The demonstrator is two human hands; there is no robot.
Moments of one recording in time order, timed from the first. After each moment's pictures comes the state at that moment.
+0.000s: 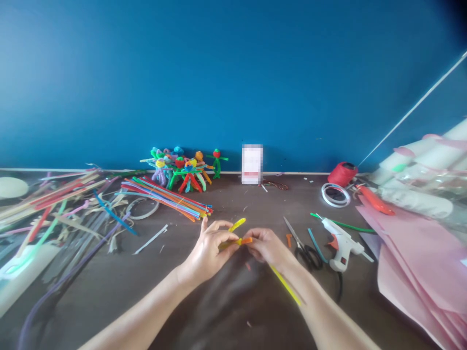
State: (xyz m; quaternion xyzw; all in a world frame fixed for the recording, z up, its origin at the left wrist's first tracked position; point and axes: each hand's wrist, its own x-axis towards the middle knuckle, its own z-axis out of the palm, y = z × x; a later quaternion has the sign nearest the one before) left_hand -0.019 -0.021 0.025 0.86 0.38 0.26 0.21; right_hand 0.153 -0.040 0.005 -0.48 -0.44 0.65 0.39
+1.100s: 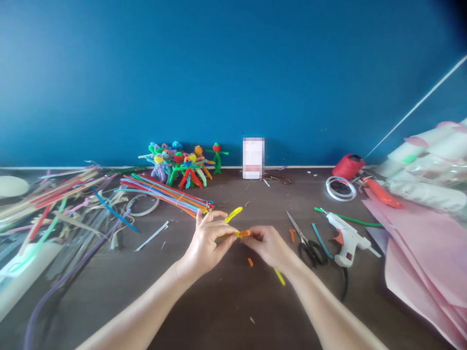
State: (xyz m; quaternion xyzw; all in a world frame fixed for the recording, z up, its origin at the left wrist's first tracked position) left_hand -0.023 -0.015 0.026 0.87 0.37 0.30 0.15; right_hand 0.152 -0.045 0.007 -0.54 -0.59 0.48 0.35
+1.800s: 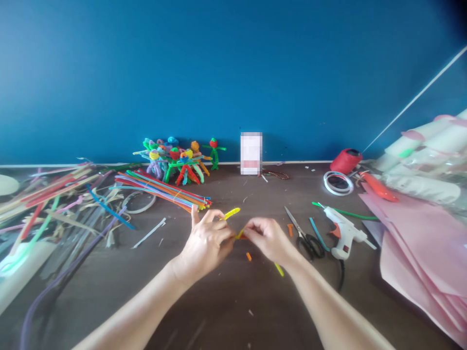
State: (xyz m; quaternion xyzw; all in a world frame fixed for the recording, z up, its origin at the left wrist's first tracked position) left_hand -0.021 -0.024 0.036 0.91 0.35 0.22 0.06; right_hand 0.153 -0.048 0.021 -0.56 -0.61 0.43 0.37
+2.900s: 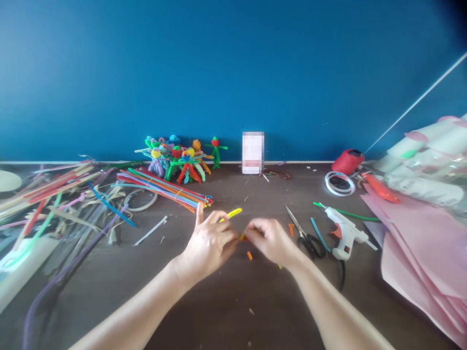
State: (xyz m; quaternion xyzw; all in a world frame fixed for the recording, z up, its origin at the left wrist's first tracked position) left_hand -0.021 -0.025 0.035 0.92 0.32 0.22 0.05; right_hand 0.156 -0.051 0.024 -0.54 -0.67 0.38 0.34
